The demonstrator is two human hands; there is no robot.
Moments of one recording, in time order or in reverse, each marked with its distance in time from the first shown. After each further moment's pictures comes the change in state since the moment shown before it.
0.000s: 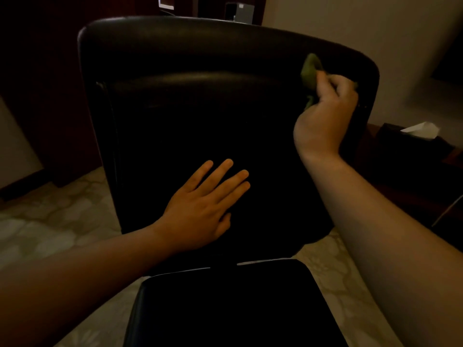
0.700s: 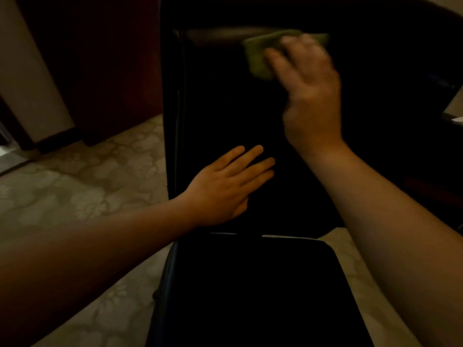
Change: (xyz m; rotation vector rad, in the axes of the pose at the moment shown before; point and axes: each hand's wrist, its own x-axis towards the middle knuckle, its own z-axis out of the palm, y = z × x) left_hand -0.046 -0.006 0.007 -0.020 -0.053 0.057; right_hand -0.056 -0.049 0.058 -0.079 0.009 -0.748
